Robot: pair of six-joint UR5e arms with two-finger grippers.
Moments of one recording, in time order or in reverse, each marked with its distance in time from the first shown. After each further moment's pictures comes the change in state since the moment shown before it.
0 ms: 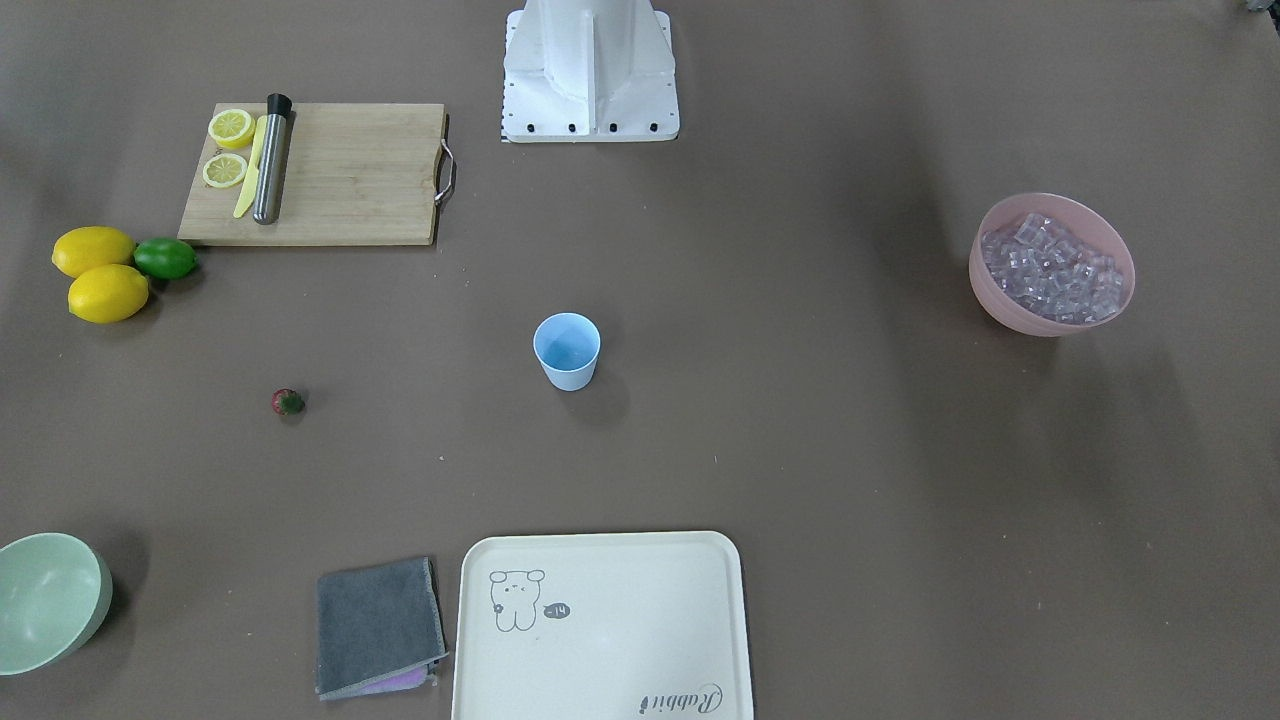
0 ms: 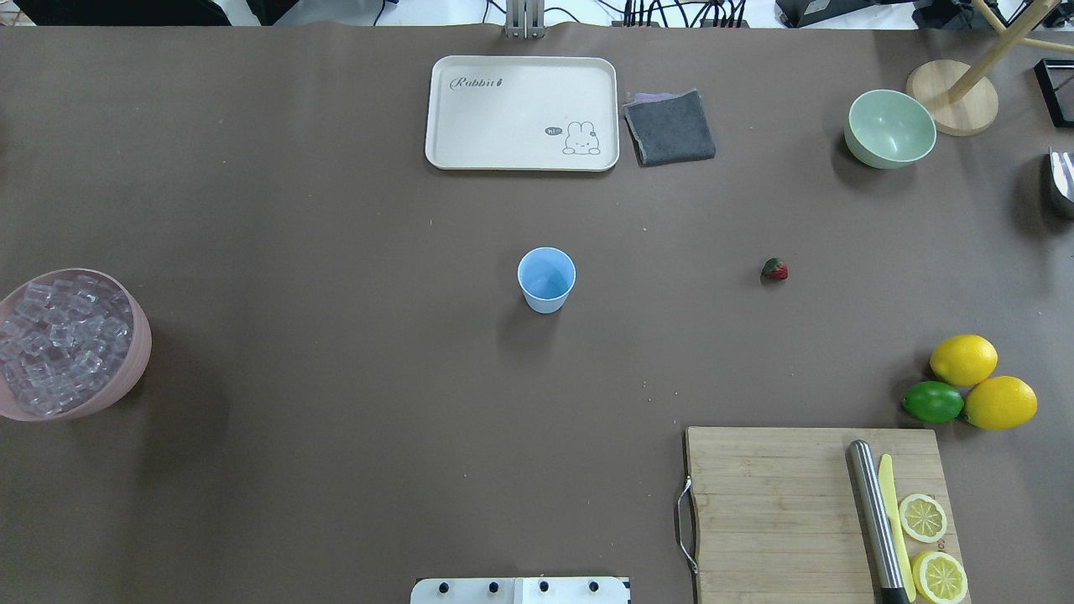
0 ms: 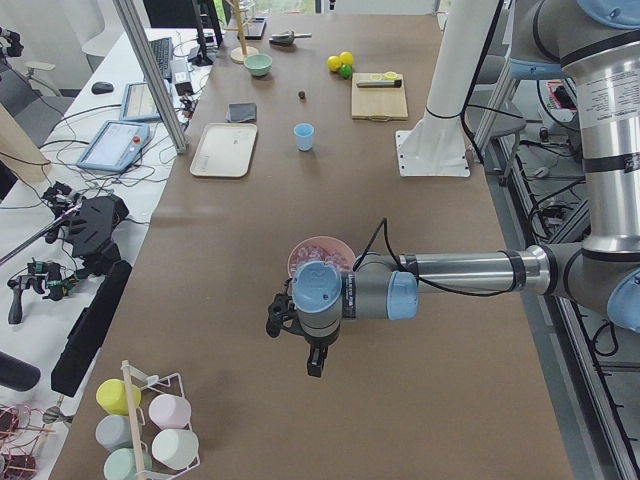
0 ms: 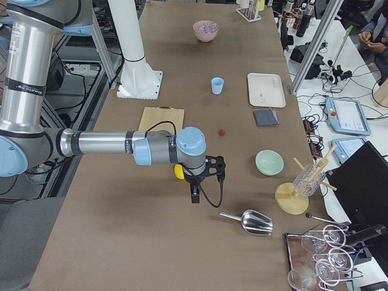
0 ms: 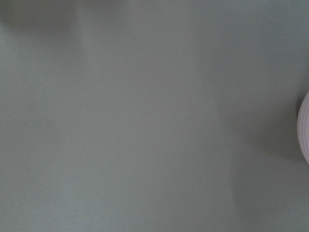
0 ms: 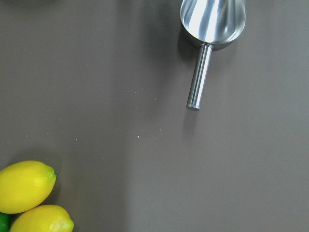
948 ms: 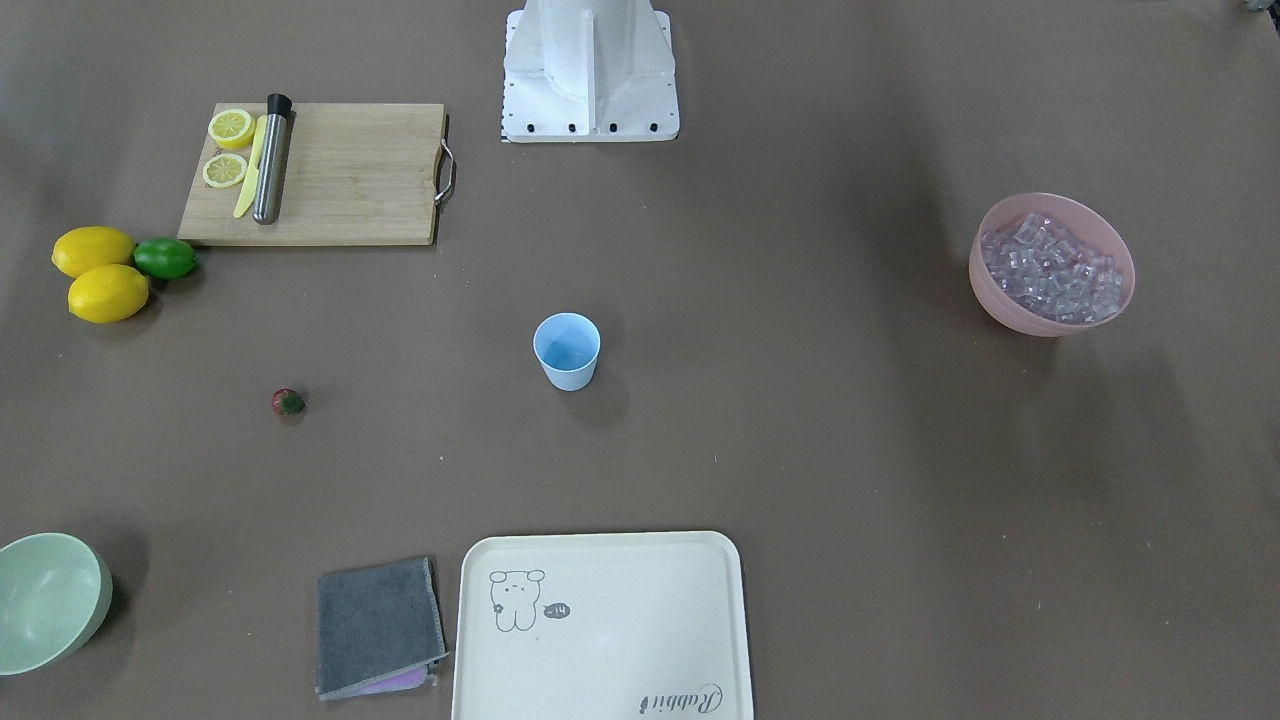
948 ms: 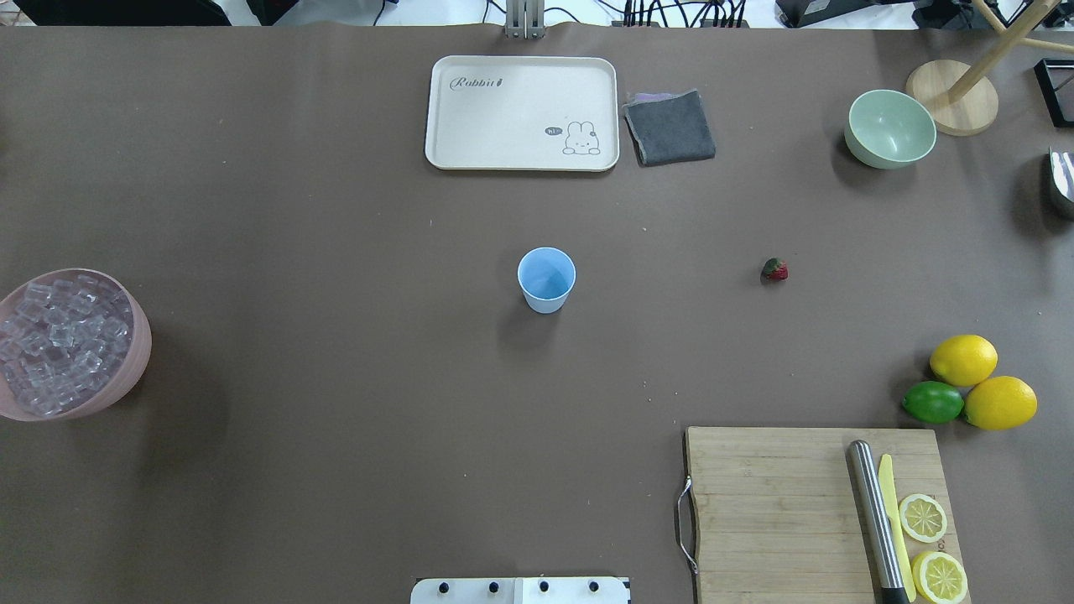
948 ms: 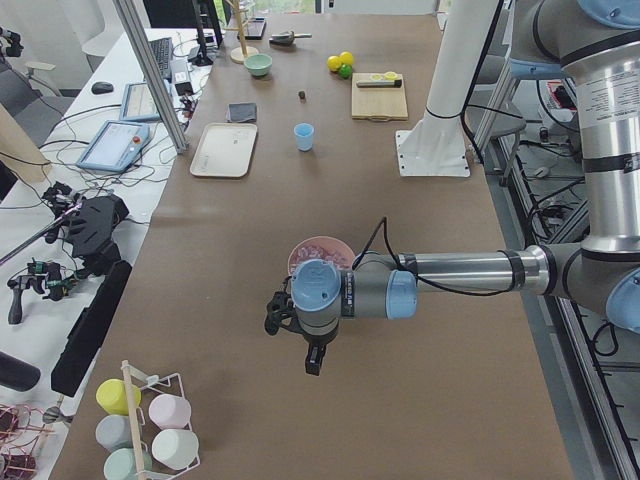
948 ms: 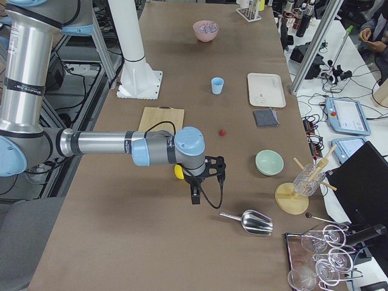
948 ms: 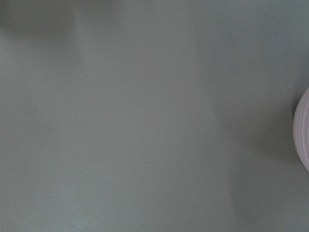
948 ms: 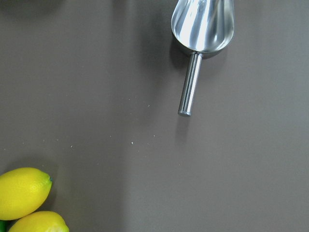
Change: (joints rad) left arm -0.002 -0.005 -0.002 -0.005 -0.005 0.005; right arm 0.031 0.003 -0.002 0.013 -0.006 0.000
